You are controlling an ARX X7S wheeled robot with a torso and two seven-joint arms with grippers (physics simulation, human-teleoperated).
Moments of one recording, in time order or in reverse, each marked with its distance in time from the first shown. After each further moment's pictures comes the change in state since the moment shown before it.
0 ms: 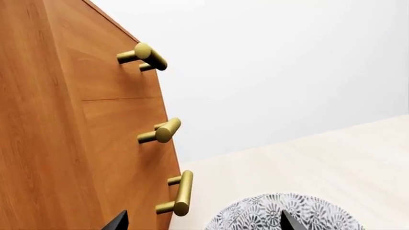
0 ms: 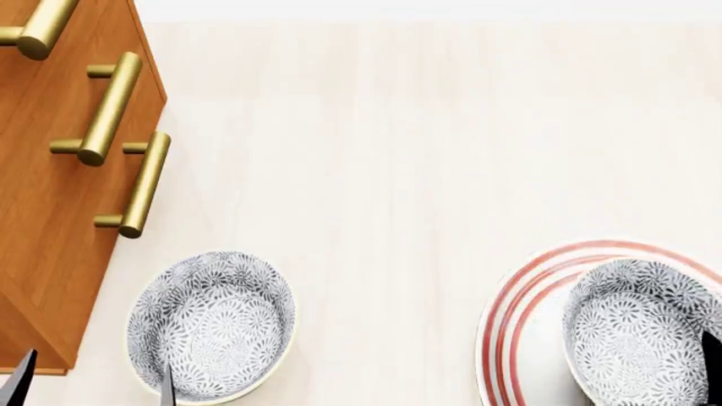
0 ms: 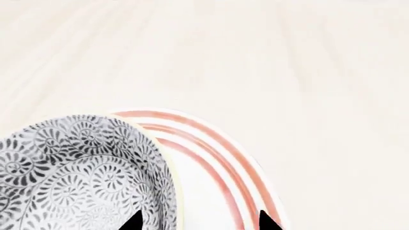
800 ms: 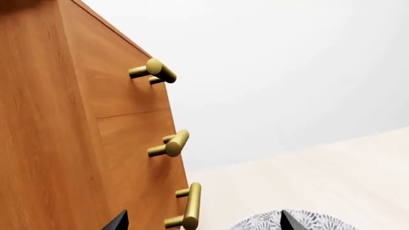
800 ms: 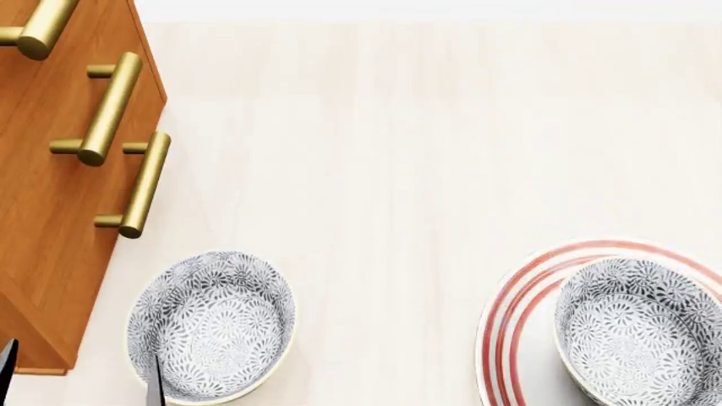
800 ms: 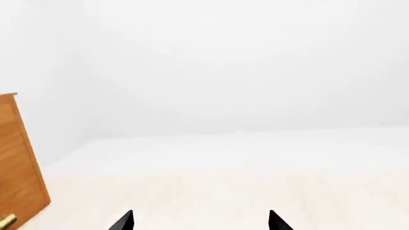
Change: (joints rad) left arm -0.005 -0.017 -0.009 0.042 -0.002 -0.012 -0.015; right arm -0.102 0.007 0.450 -0.267 0.238 -0.094 -0.043
